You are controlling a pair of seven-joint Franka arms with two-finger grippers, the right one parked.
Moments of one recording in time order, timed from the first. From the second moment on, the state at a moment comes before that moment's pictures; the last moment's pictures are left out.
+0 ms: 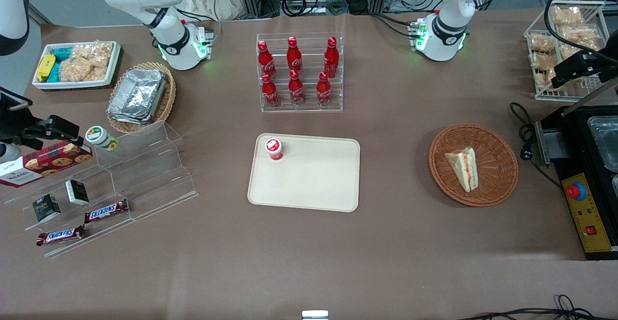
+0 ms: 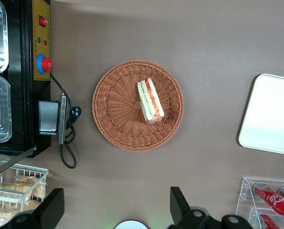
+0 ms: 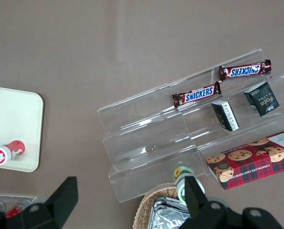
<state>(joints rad) 0.04 -0.10 0.01 -1.57 -0.01 1.48 -0.06</state>
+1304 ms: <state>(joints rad) 0.03 0.15 -0.08 -1.91 -0.01 1.95 -0.34</state>
